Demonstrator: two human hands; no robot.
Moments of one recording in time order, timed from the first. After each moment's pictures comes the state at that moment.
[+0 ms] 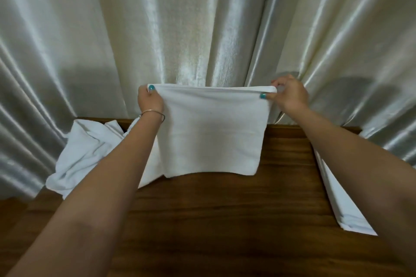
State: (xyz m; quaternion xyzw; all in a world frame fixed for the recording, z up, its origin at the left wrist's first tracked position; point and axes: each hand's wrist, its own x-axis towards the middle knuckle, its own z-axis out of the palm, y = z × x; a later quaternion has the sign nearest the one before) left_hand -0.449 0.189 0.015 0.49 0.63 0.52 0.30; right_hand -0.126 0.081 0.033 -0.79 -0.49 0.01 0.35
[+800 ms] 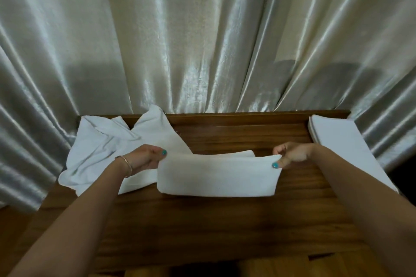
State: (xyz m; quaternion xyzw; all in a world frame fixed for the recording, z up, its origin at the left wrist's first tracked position) left_hand -0.588 0.117 -0.072 0.59 0.49 0.08 0.64; right_hand -0.155 -0.042 -0.065 -0.71 -0.47 0.52 0.05
